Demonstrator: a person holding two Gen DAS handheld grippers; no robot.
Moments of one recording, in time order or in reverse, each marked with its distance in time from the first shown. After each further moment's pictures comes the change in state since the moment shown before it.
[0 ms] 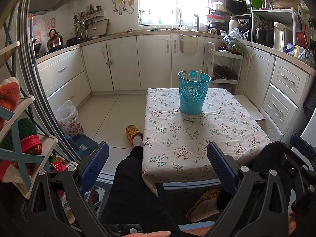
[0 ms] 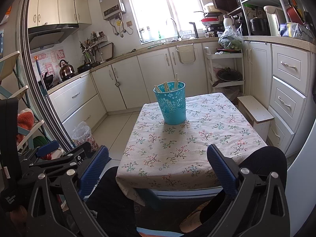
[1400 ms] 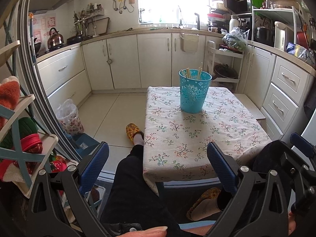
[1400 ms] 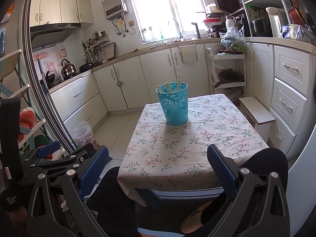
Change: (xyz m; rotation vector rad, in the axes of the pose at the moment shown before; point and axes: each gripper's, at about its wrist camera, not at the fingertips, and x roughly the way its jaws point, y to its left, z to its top) left arm -0.001 0.000 0.001 0.000 0.010 0.001; right arm 0.006 -0.015 0.004 -0.032 0.001 0.027
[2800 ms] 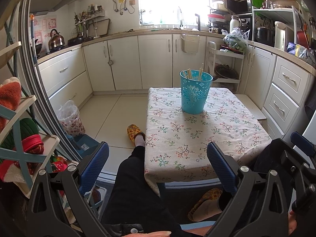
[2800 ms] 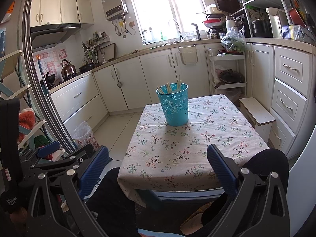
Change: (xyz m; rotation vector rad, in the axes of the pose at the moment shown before) left arm -0.002 0.002 0.000 -0.001 -0.006 0.007; right arm -0.001 0.000 0.001 -0.005 -0.002 0.001
